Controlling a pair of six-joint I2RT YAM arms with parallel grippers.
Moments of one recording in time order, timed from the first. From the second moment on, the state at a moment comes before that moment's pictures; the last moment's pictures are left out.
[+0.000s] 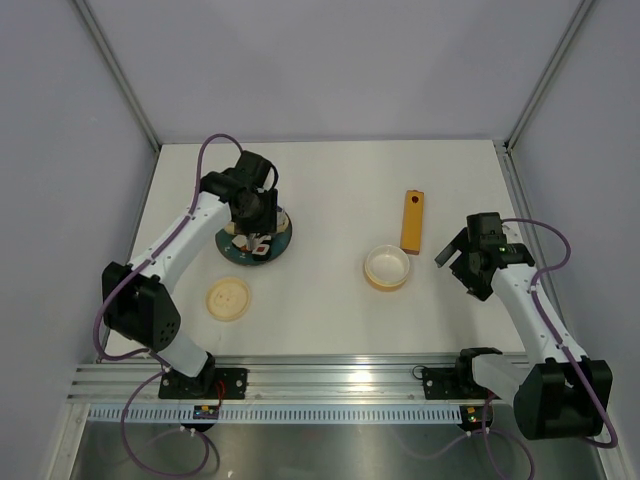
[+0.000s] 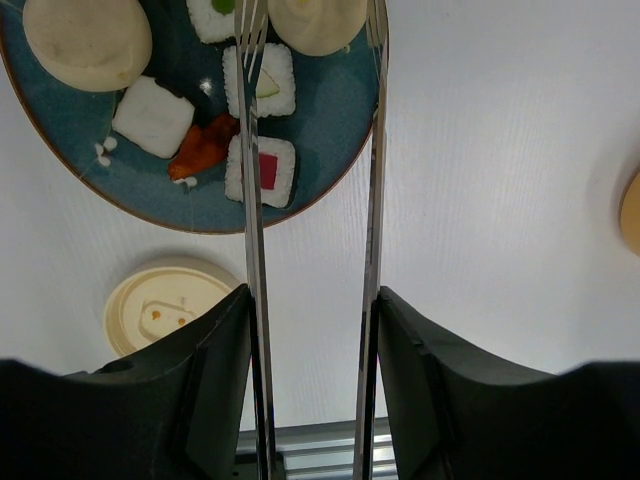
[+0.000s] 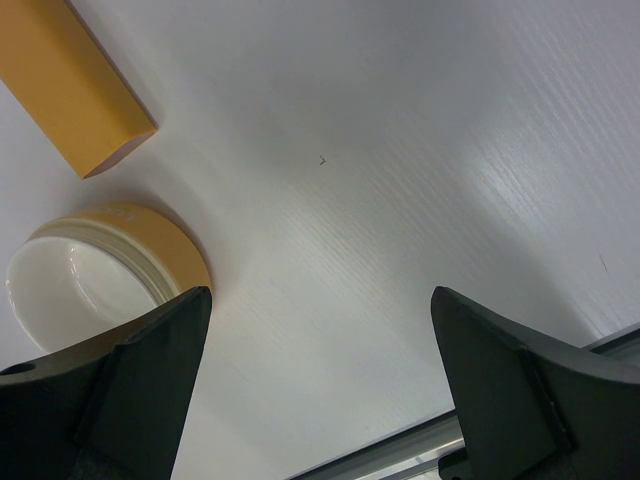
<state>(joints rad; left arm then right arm) -0.42 1.58 1.45 -1.00 -0.08 -0.39 0.05 1.07 0.81 -0.84 0.16 0.80</state>
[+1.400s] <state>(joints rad) -0.38 1.48 1.45 -0.96 -0.03 -0.39 0.24 1.28 0.78 -0.72 0.11 0.88</state>
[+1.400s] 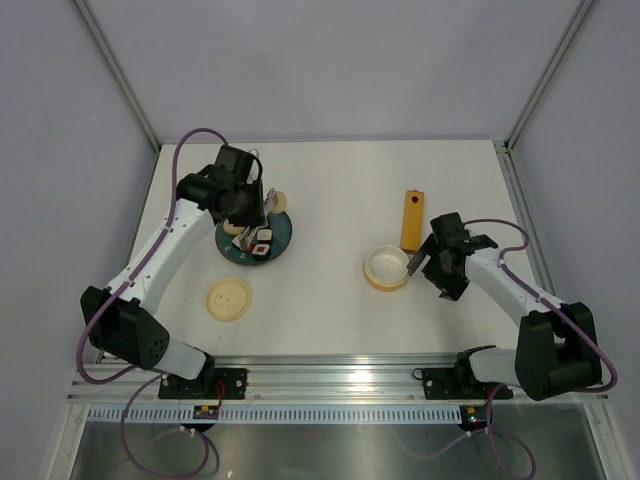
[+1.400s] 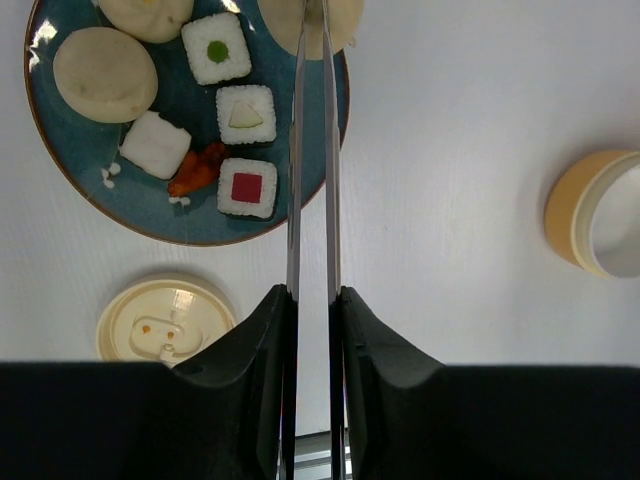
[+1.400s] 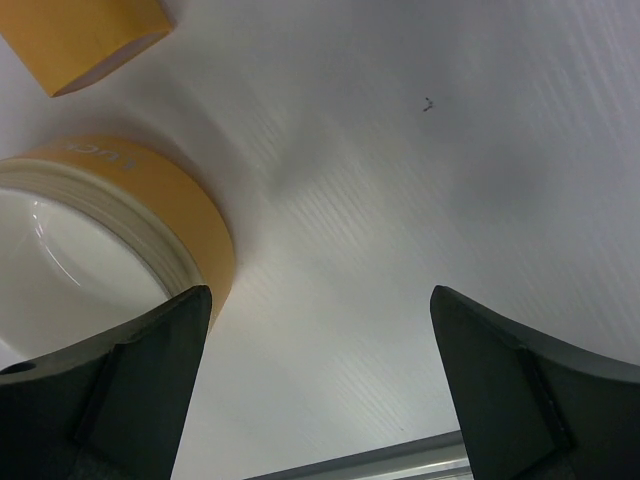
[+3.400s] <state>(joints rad) -0.89 1.81 1.70 -1.07 -0.11 -0.37 0.16 0.99 0.77 -0.88 0.24 0.91</state>
